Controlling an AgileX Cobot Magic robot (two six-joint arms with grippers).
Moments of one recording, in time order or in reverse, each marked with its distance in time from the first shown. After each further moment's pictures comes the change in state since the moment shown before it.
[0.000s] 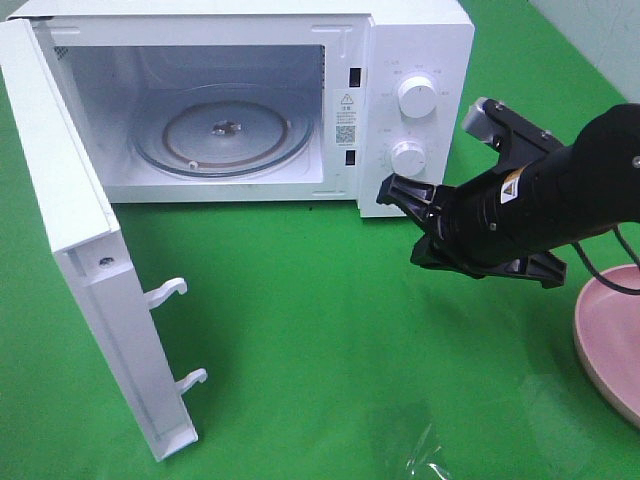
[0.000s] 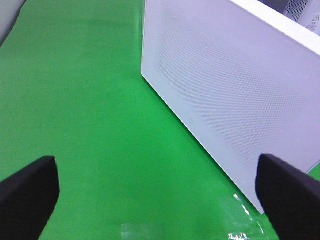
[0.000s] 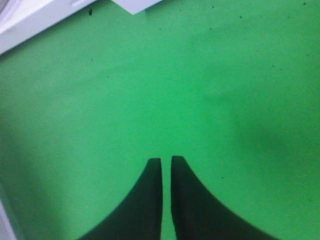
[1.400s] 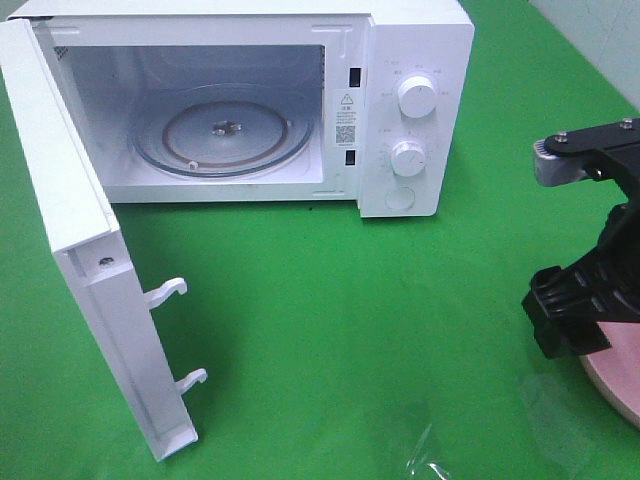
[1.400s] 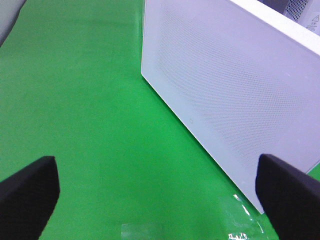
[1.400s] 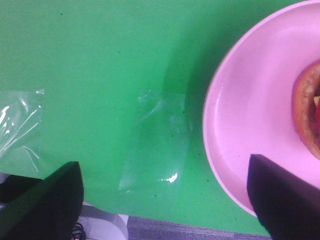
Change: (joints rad) left arm 0.000 0.000 0.000 0.000 0.000 0.000; right arm 0.000 -0.331 0.000 -0.343 0.763 -0.286
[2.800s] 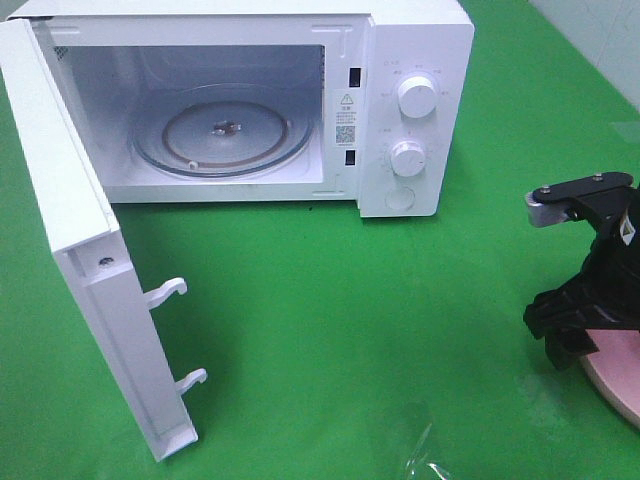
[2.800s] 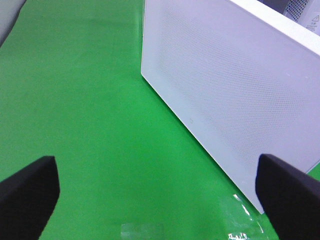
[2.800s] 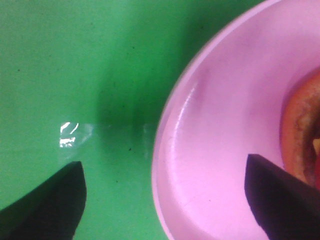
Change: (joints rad) left arm 0.000 0.000 0.000 0.000 0.000 0.000; right arm -0.216 0.329 0.000 -0.039 -0.186 -0.115
